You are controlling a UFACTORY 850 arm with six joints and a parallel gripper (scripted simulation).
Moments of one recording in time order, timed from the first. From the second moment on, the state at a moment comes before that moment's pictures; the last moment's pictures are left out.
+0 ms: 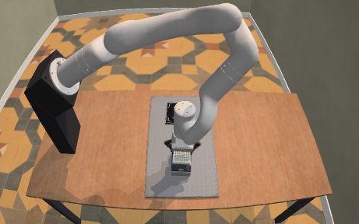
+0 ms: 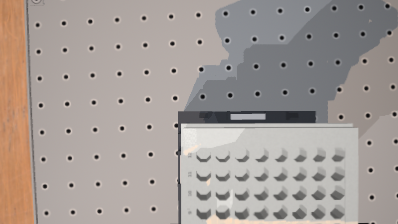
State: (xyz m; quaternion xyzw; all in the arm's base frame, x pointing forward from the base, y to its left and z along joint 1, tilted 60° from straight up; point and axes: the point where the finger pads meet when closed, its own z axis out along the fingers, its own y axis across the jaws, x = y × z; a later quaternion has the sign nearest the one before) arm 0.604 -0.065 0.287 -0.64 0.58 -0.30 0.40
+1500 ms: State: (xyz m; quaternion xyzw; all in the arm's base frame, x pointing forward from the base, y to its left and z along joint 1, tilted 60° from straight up) arm 0.582 -0.032 0.295 -0.64 0.58 -0.30 0.40
